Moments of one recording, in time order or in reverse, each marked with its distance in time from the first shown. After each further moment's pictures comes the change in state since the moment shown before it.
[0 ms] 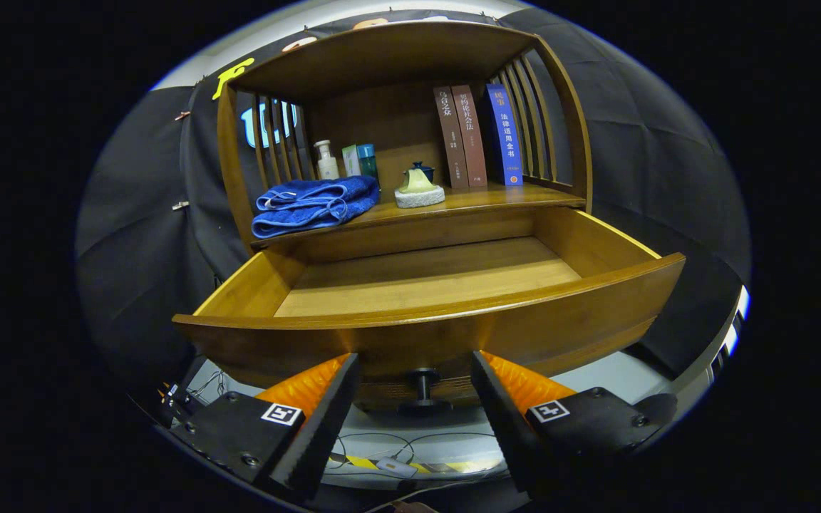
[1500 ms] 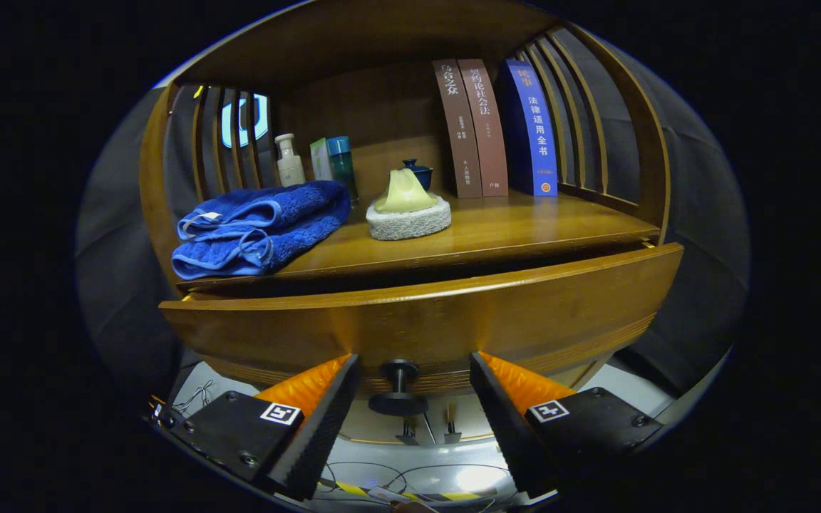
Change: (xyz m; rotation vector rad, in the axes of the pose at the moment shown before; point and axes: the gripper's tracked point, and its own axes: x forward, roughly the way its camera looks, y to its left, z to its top) arm 0.148 -0.010 0.064 -0.003 -0.021 -0.017
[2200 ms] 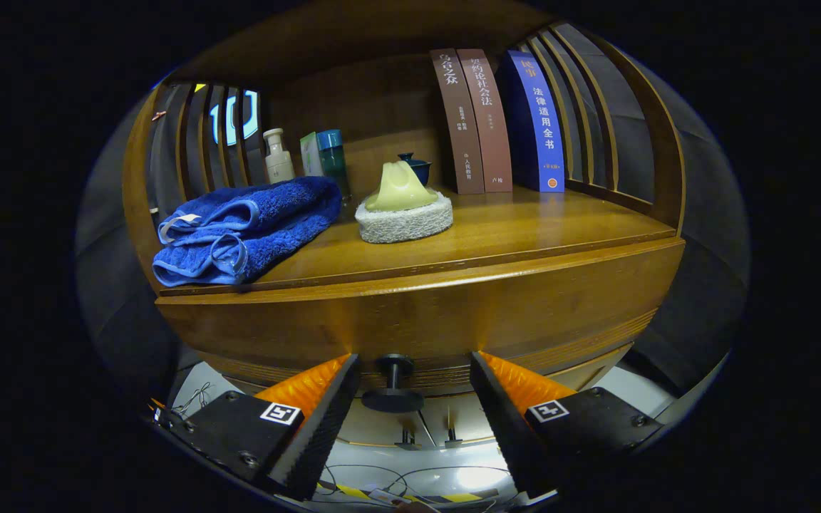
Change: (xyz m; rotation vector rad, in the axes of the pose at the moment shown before) arm 0.018 -0.001 0.000 0.014 0.015 -0.006
